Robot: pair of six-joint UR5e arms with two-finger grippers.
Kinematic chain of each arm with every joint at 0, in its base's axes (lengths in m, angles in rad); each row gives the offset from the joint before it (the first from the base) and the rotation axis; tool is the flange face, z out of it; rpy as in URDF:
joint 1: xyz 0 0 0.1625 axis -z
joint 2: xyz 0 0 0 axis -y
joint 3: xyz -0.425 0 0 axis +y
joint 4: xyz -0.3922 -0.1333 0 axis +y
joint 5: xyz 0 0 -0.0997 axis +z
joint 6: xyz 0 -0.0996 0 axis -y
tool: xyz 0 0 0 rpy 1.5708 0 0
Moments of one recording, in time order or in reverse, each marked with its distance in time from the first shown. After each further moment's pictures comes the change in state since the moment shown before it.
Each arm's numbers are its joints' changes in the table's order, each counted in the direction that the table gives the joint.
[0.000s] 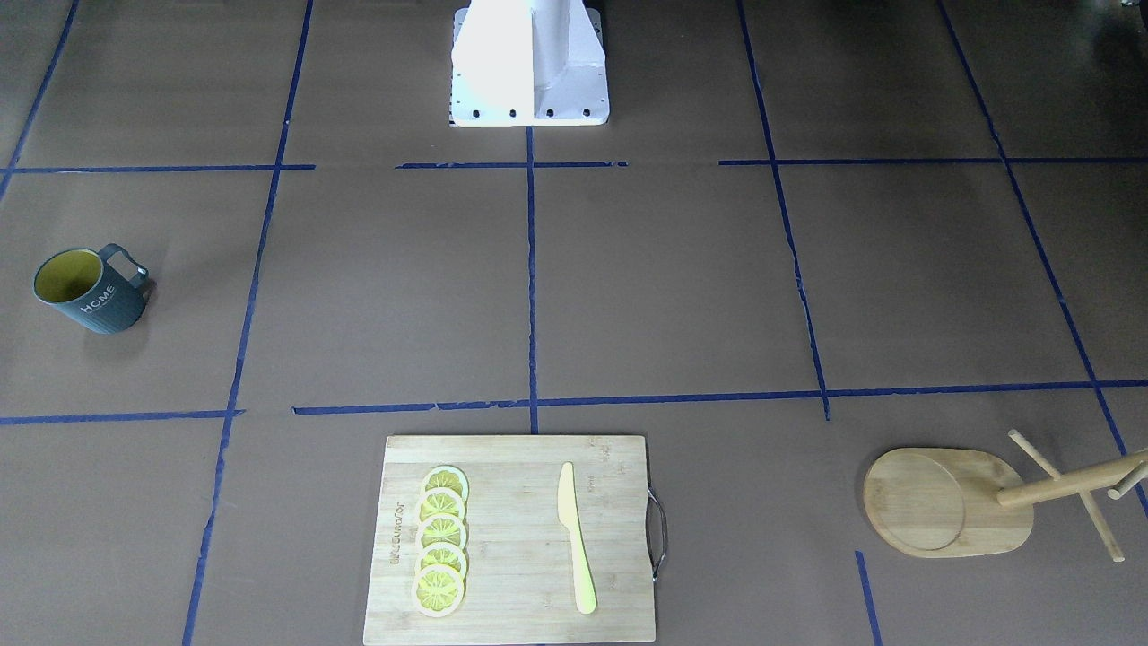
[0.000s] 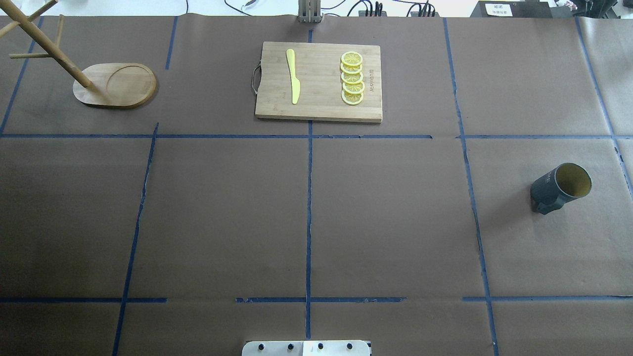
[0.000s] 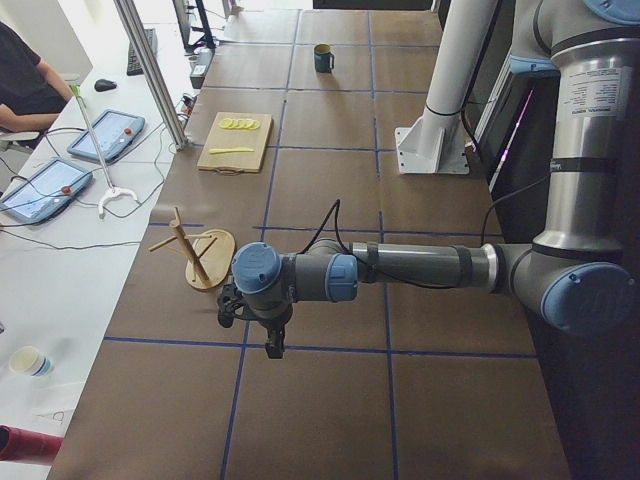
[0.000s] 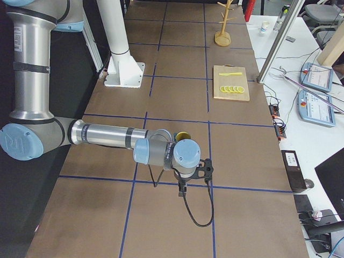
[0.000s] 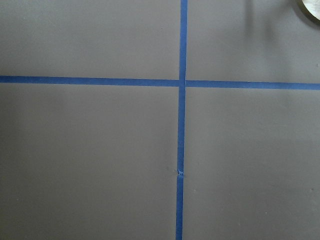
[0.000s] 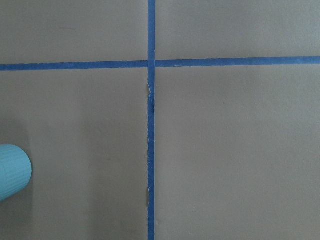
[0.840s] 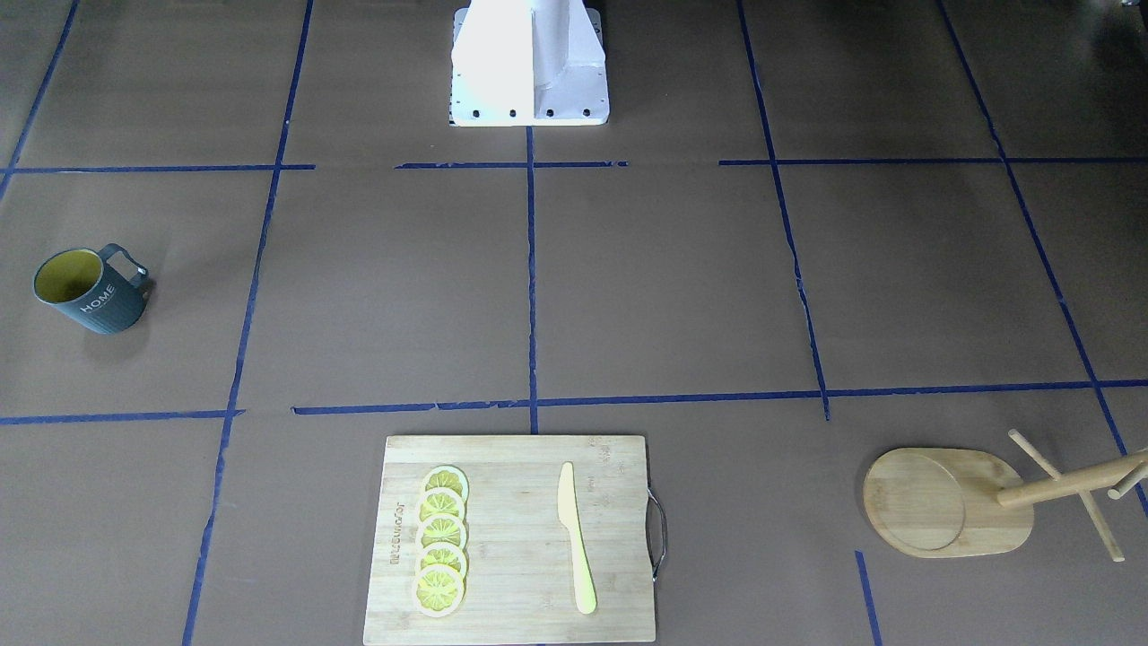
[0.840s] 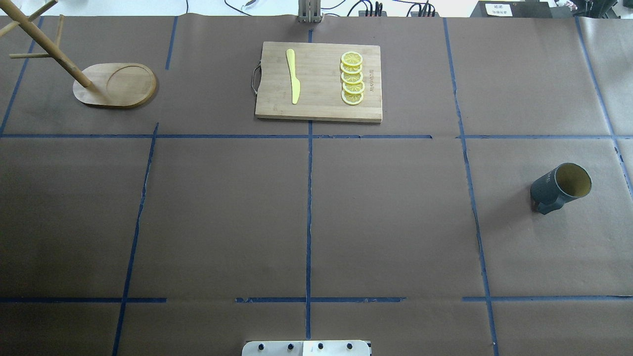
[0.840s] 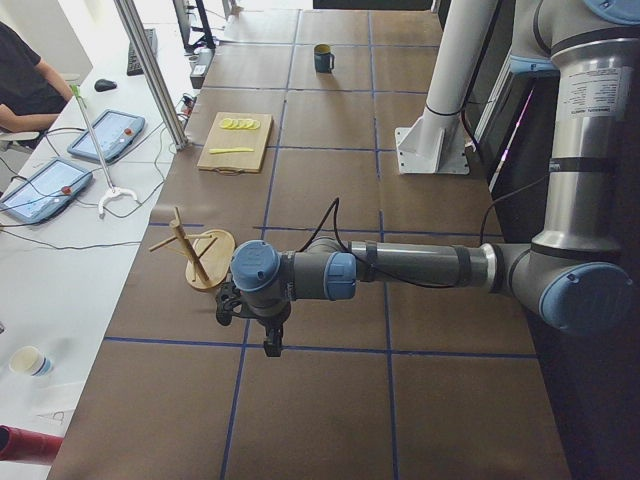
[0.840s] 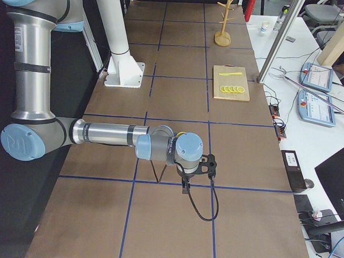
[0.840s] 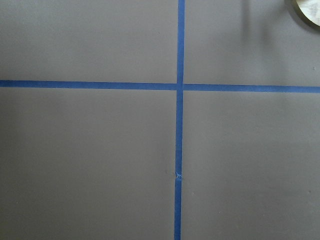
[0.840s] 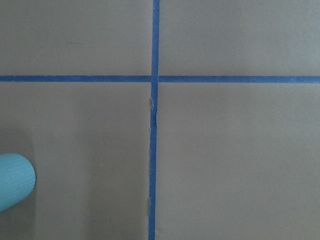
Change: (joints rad) left arm 0.000 -0.006 0.001 0.000 0.000 -0.002; right arm 0.000 0.014 -0.028 -0.001 0.026 0.012
